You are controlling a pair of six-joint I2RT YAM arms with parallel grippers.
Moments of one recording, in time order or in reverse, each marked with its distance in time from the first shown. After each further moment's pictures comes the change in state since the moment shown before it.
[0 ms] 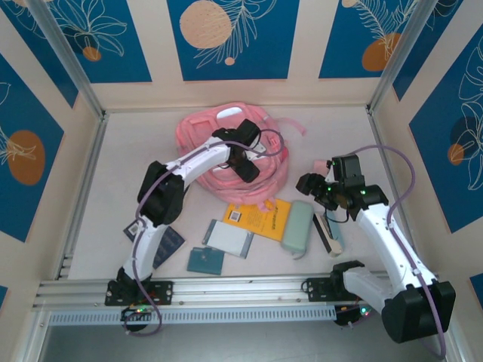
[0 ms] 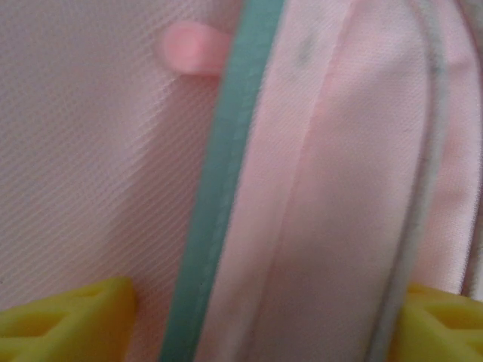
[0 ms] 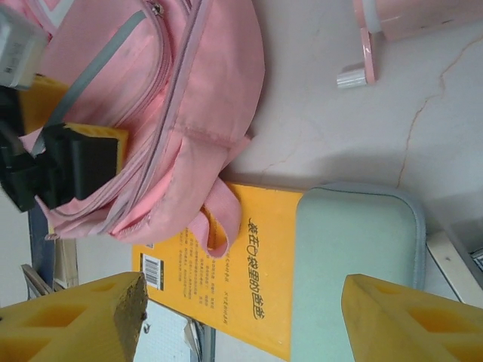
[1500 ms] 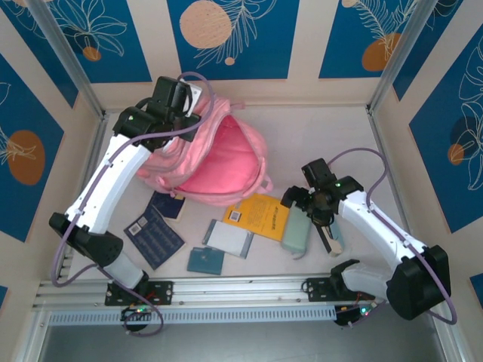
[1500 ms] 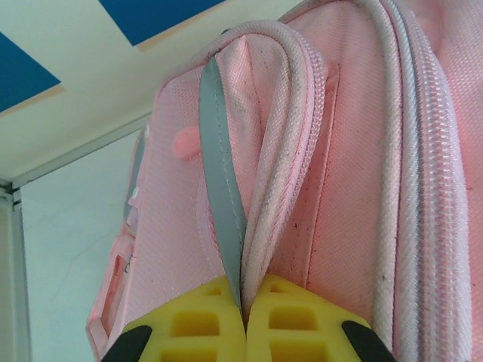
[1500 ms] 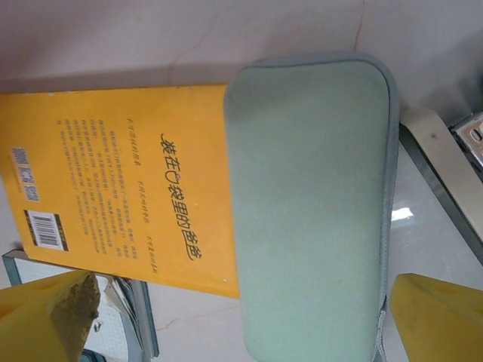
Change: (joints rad) left arm 0.143 -0.655 -0.017 -0.169 -0.254 -0.179; right arm 0.245 0.177 0.032 -0.185 0.181 0.172
